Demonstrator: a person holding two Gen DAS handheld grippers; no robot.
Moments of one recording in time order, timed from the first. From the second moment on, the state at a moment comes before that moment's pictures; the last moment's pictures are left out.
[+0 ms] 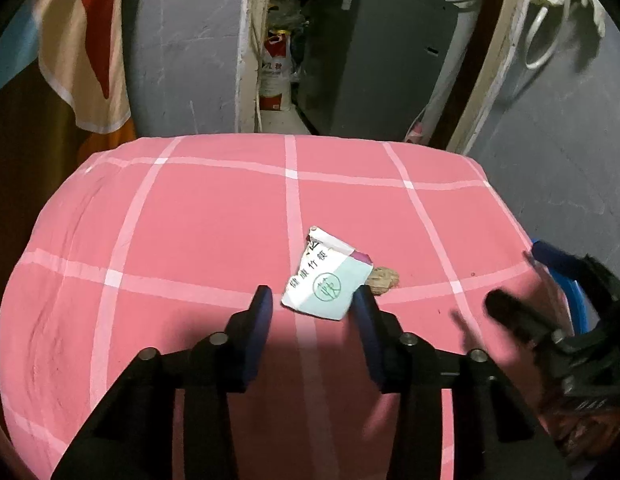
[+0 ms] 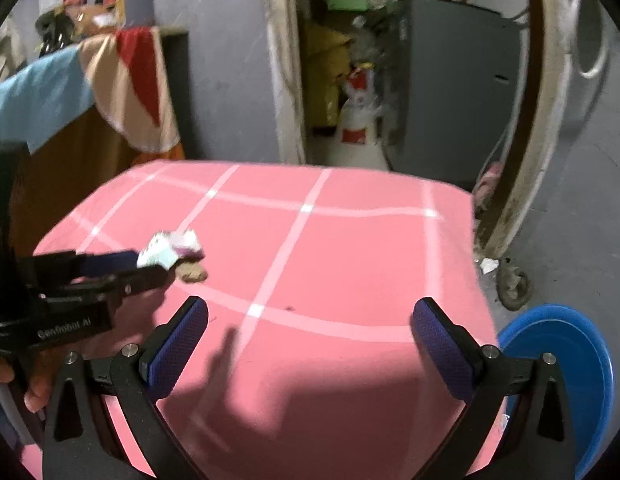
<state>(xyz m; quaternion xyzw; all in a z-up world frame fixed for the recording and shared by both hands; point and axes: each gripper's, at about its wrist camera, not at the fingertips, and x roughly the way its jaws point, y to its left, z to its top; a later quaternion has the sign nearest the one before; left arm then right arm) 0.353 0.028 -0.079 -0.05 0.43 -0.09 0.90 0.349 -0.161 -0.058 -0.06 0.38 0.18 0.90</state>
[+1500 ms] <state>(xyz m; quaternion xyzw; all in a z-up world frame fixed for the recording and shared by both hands) 0.356 0.038 -0.072 -0.07 0.44 -0.11 0.89 0.373 -0.105 -0.070 -0.16 0.43 0.32 0.83</state>
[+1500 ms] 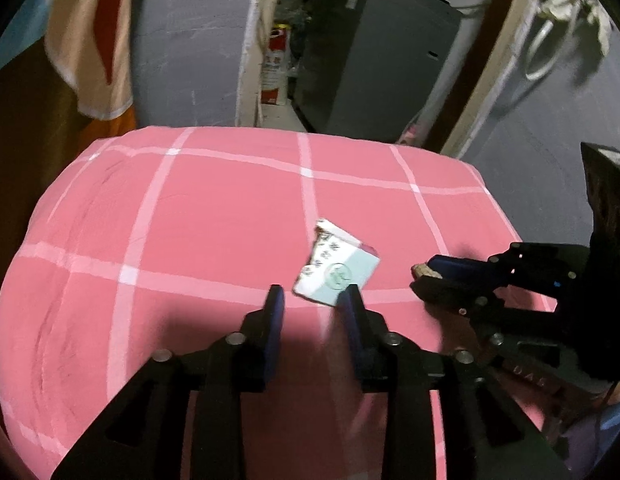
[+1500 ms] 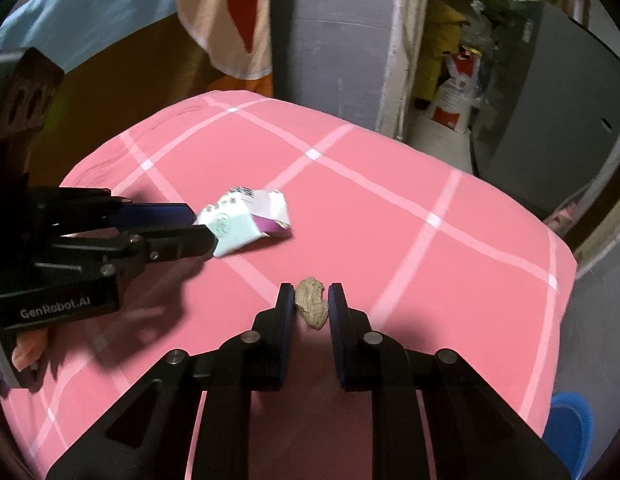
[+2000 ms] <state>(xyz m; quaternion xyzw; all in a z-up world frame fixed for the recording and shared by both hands) 0.377 0.003 -0.077 0.02 0.45 -0.11 0.89 0.365 -0.131 -0.069 -0.11 0.44 0.29 0.84</state>
